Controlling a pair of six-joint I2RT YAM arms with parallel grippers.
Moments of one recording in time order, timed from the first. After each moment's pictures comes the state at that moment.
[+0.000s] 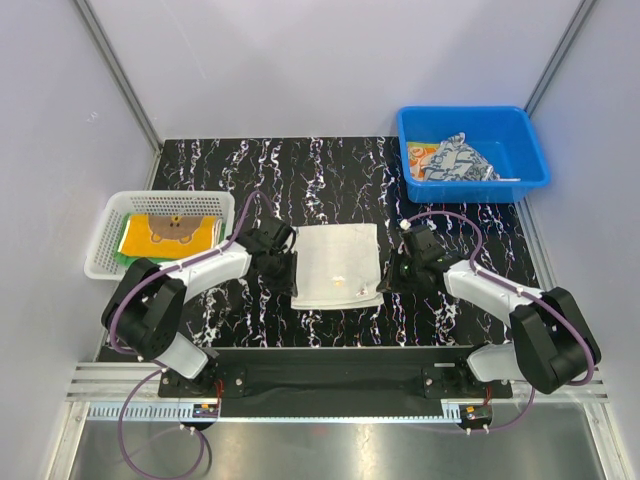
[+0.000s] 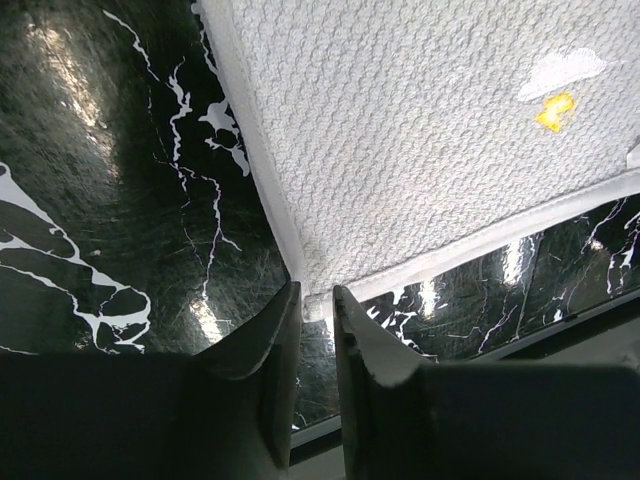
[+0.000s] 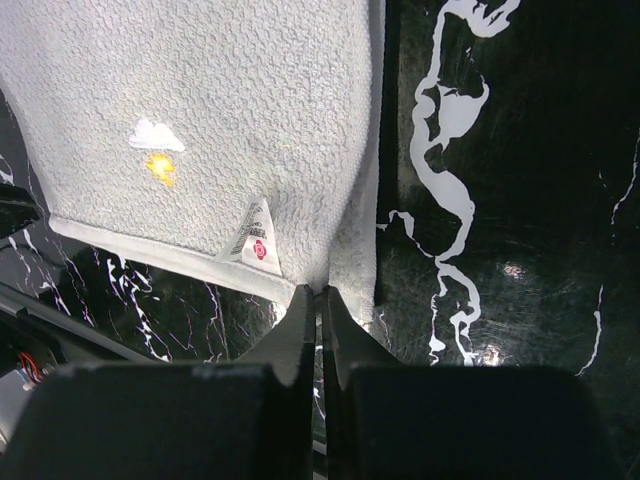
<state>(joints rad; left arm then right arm) -0.59 1.54 0.87 -0.53 0.20 -0.50 0.47 1.34 0.65 -0.29 -0.23 0.63</state>
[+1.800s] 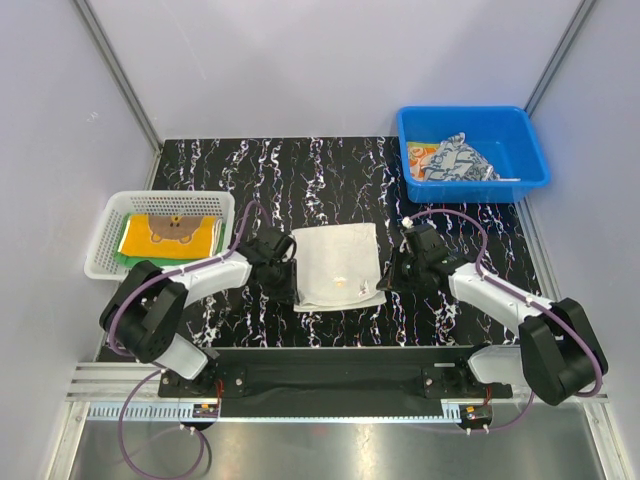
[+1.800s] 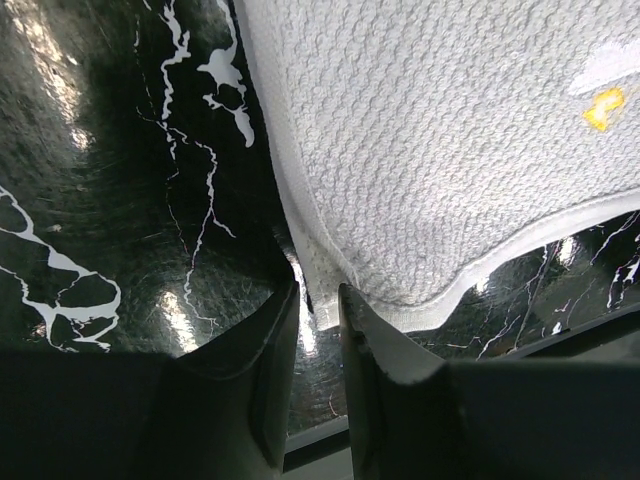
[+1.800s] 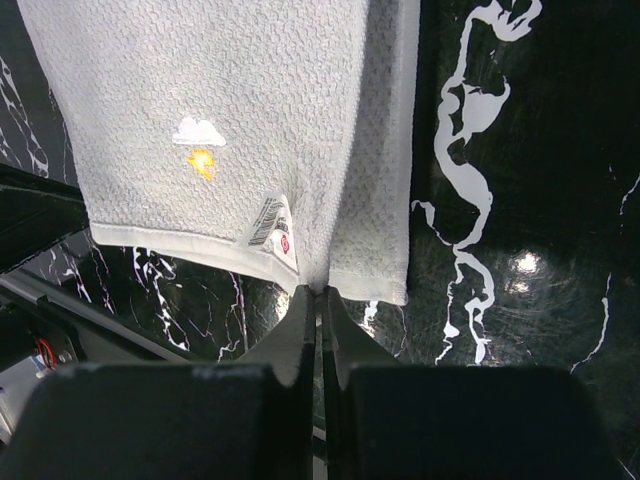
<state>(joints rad) -0.62 1.52 0.77 -0.45 0.18 -0.61 0.47 1.28 0.65 -0.31 -0.24 0.62</state>
